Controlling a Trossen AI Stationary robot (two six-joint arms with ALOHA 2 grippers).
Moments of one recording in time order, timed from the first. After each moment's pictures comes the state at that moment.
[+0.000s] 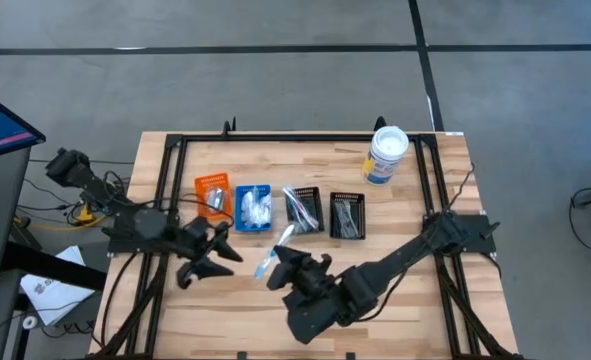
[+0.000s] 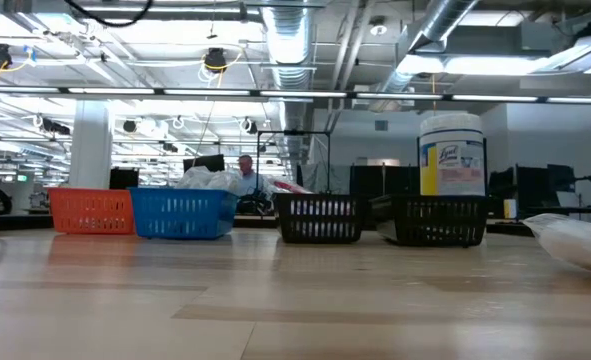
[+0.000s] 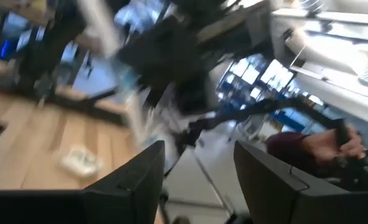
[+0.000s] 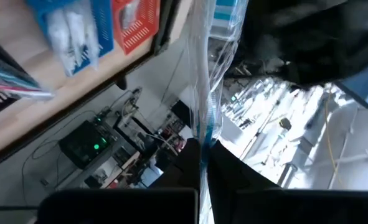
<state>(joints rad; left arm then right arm) -0.55 0.87 0.47 0.49 -0.18 -0.49 0.57 2.17 2.22 -0.92 1.20 -1.39</state>
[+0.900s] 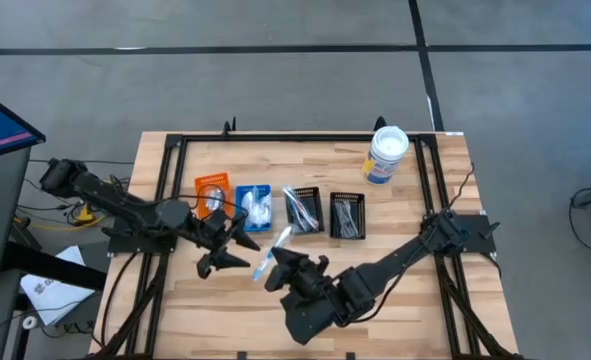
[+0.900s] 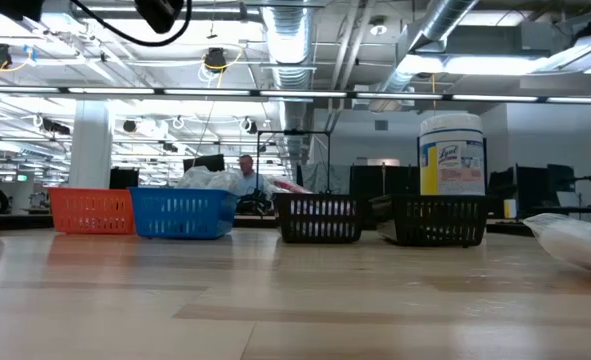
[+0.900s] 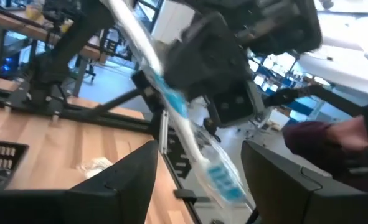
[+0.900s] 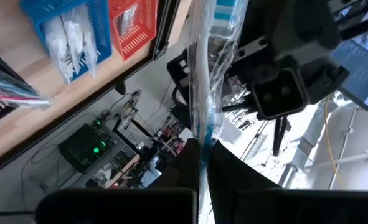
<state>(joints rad) -0.31 1.01 0.47 0.60 0.08 -0.40 0.56 2.18 2.22 -0.88 1.19 -1.40</state>
